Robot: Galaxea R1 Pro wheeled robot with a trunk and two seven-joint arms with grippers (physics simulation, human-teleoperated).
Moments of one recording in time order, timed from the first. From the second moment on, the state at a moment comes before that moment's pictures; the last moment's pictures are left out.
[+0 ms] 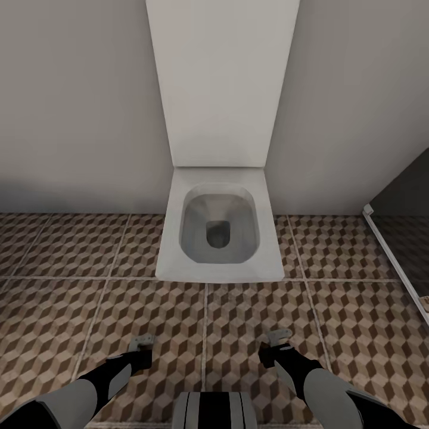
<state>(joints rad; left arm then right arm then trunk) -0.72 0.08 -0.68 -0.12 0.78 0.07 -0.01 -0.77 0.08 -0.32 -0.07 0.50 0.14 -0.07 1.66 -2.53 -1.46</state>
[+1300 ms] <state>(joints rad) -0.72 0.08 -0.68 -0.12 0.78 0.07 -0.01 -0.77 0.08 -0.32 -0.07 0.50 0.14 -0.07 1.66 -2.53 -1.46</state>
